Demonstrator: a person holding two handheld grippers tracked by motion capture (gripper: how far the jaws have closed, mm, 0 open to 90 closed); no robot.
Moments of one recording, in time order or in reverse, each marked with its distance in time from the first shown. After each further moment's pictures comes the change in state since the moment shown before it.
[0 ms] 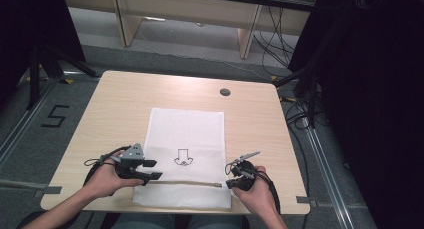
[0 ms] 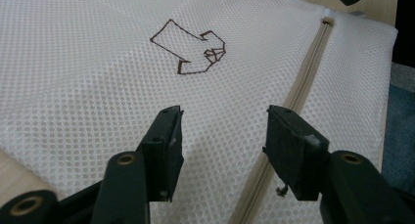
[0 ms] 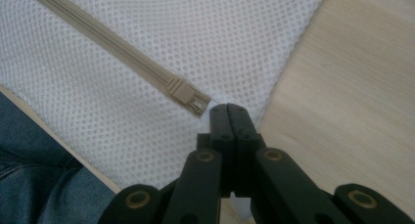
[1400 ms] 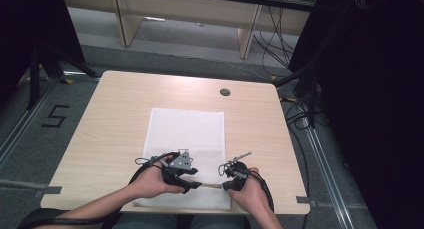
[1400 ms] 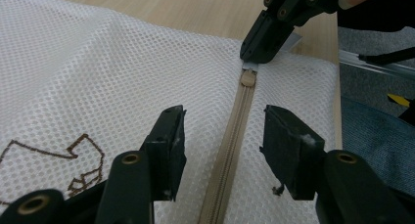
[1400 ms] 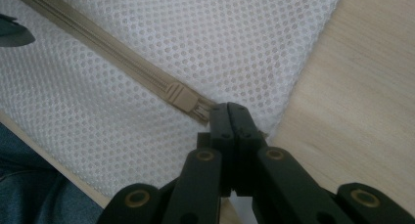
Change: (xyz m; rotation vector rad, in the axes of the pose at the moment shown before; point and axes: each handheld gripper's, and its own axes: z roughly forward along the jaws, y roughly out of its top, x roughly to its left) left arm -0.065 0.055 0.084 0.069 -0.141 0.181; right arm 0.006 0.004 0.020 0.063 -0.035 0.011
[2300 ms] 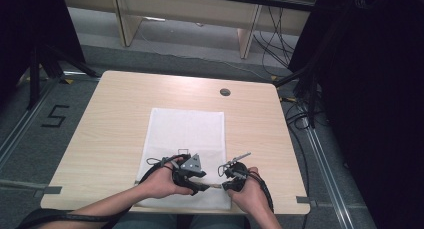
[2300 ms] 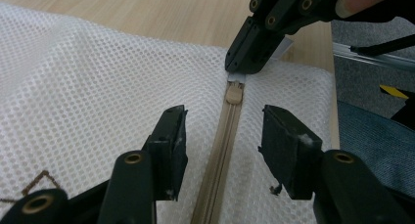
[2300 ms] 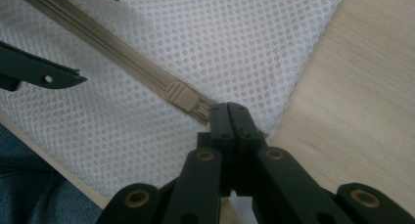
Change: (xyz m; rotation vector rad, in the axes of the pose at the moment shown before) left arm -0.007 0.012 0.022 0.027 -0.032 0.038; right arm 0.001 -0.001 0.000 -0.004 -0.008 -0.009
